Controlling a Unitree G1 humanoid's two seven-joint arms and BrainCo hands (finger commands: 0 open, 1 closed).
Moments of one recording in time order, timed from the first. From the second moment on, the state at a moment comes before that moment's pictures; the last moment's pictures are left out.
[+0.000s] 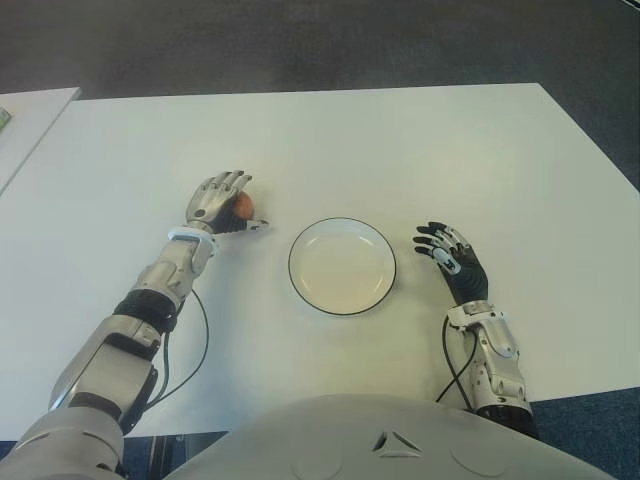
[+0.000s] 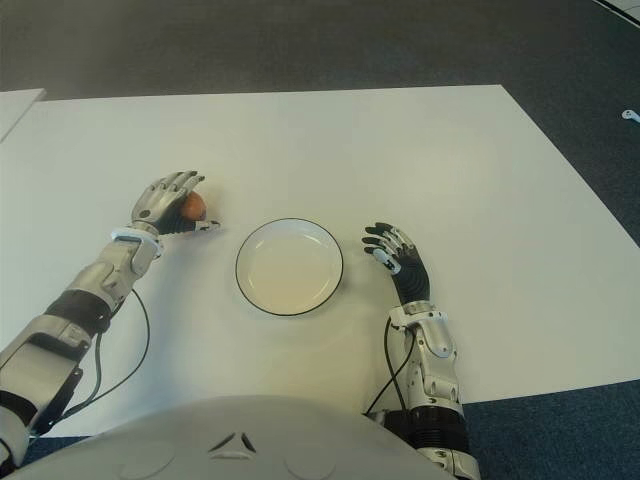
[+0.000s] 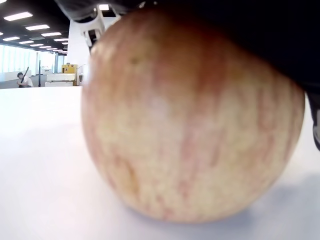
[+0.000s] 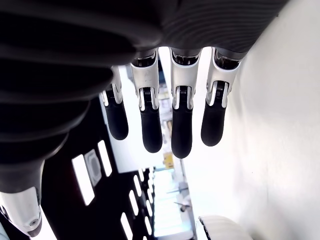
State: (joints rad) left arm -0.36 0.55 -0.41 0.73 0.82 -0.12 0.32; right arm 0.22 -0.09 -0.14 0.17 0.28 -0.22 0.33
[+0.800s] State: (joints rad) left arm -0.44 0.53 -0.46 0.82 0.81 -0.06 0.28; right arm 0.20 -0.10 -0.16 0.19 0.28 -0.22 0.34
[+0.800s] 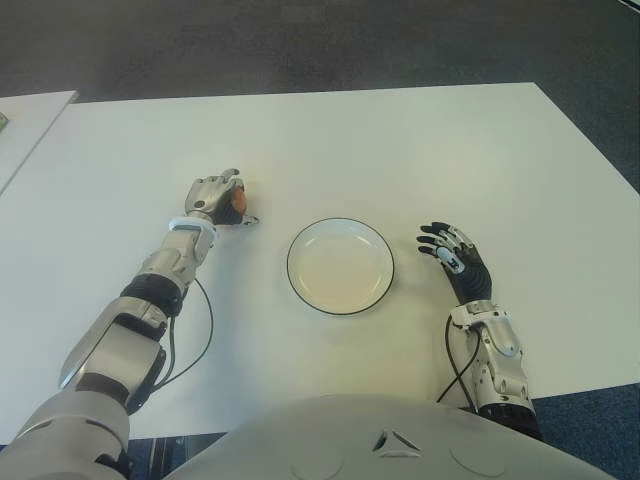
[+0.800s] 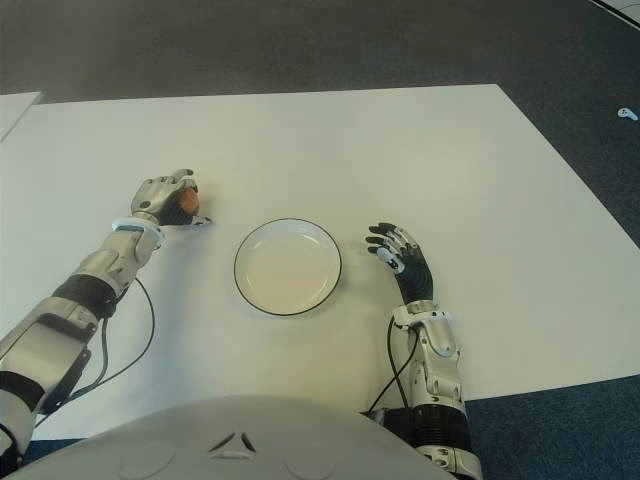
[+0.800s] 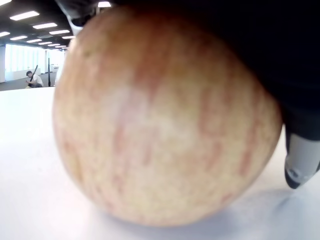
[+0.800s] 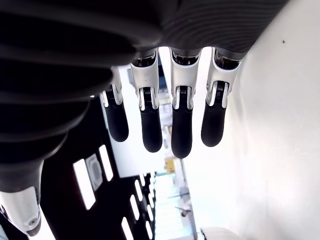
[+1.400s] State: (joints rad) left arm -0.42 0.53 -0.45 0.76 0.77 -0.02 0.25; right arm 0.18 -0.10 -0.16 0.21 0.27 -0.22 0.34
